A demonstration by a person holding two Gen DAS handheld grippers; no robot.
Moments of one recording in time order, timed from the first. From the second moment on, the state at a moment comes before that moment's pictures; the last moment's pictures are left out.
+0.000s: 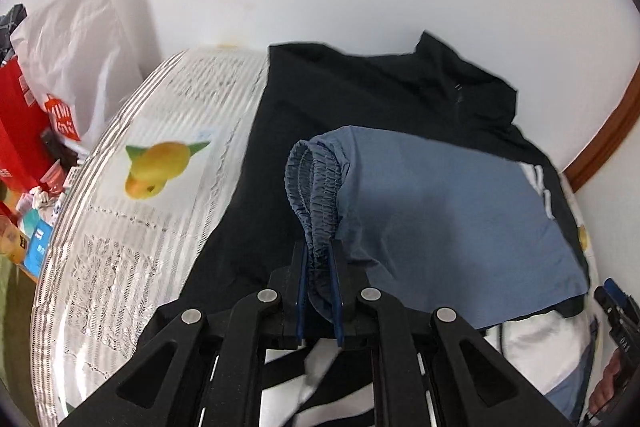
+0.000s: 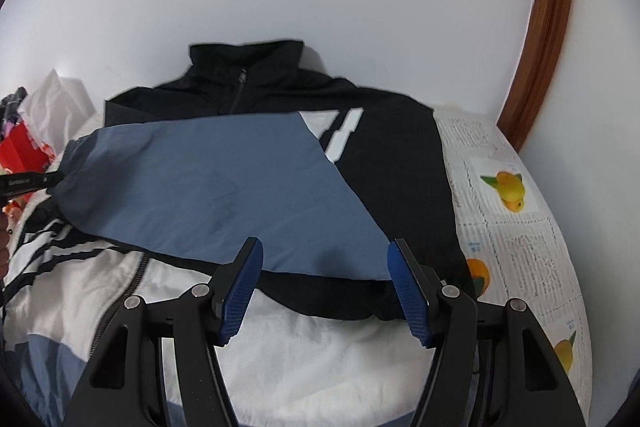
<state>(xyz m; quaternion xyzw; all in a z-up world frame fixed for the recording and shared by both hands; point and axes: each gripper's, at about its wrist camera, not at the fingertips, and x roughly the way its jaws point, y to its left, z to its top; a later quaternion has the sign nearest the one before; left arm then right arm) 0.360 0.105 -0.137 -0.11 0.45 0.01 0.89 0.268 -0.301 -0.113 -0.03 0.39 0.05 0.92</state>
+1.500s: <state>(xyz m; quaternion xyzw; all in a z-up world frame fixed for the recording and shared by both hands) 0.143 0.133 -0.167 -0.07 0.46 0.03 0.88 0.108 -0.398 -0.186 0.04 0.46 -0.02 0.89</state>
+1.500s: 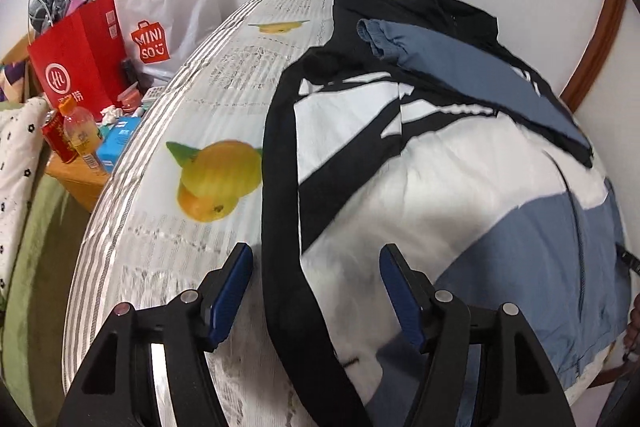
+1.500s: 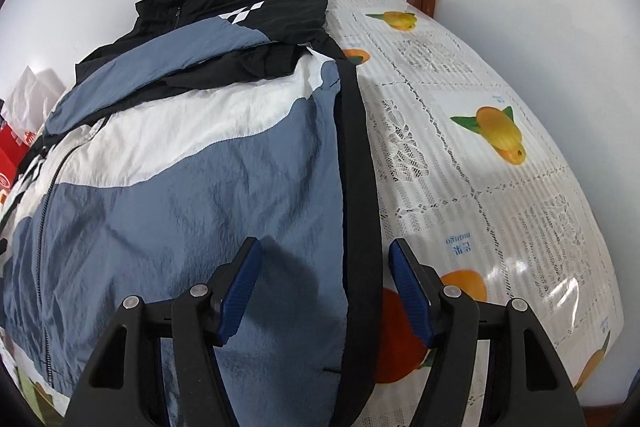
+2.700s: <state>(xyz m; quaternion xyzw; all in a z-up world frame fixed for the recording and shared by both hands) 0.067 0.121 -0.055 -0.08 0.32 -0.03 0.94 -0.007 -0.419 -0.057 0.07 0.28 0.03 0.96</state>
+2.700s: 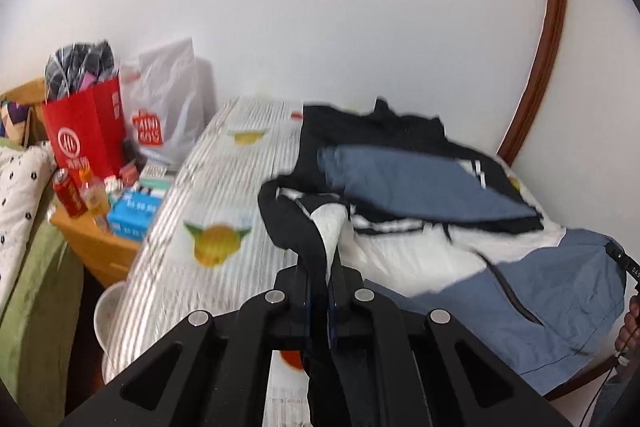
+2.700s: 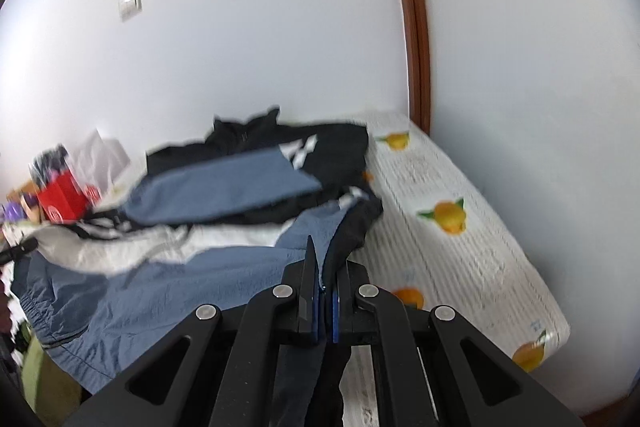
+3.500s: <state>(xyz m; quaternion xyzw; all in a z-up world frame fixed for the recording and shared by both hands) 0.248 0.106 -0.038 -0.07 0.31 0.01 0.95 0.192 -0.413 -0.024 0.11 0.28 0.01 0.95</state>
